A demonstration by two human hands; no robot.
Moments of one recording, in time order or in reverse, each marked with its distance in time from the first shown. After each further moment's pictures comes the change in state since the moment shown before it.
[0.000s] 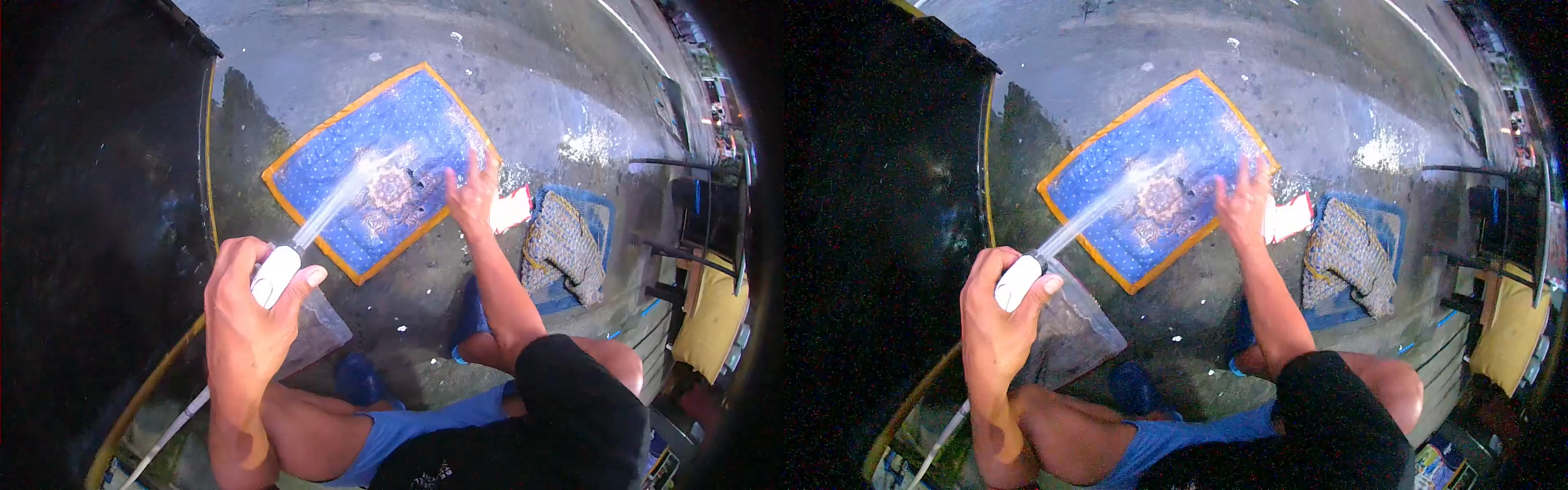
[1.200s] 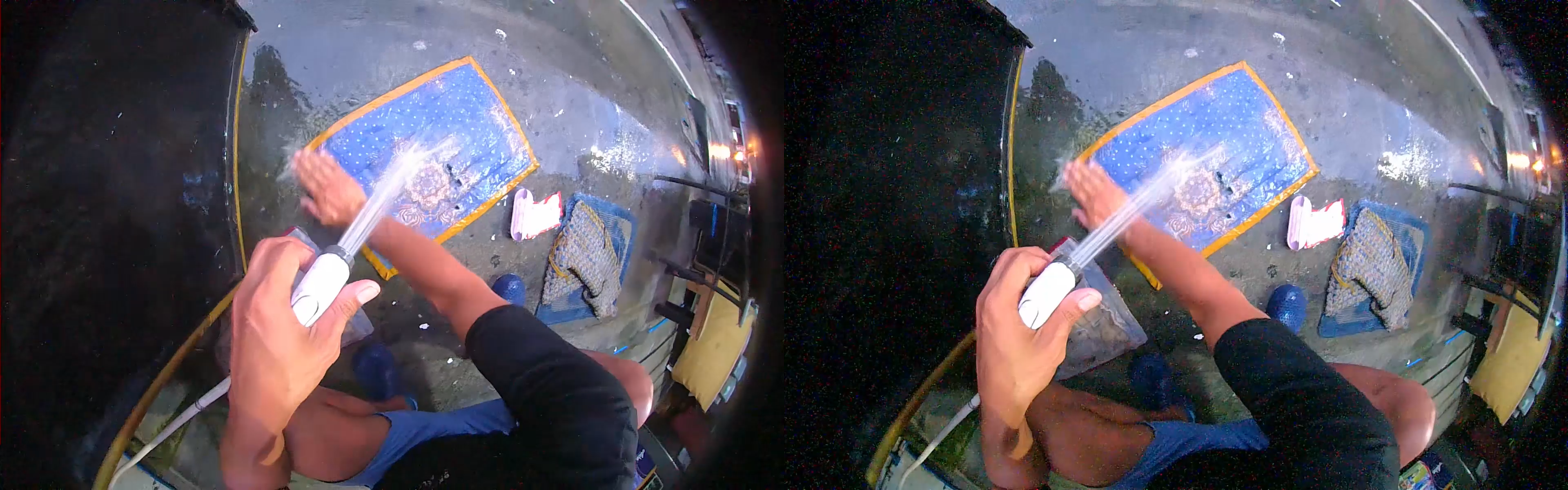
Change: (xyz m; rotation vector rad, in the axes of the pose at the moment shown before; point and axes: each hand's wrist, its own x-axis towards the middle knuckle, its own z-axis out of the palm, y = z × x) left_hand -0.001 -0.012 -0.010 -0.055 -0.038 0.051; right_hand -0.039 -0.264 0.120 0.424 -0.380 -0.887
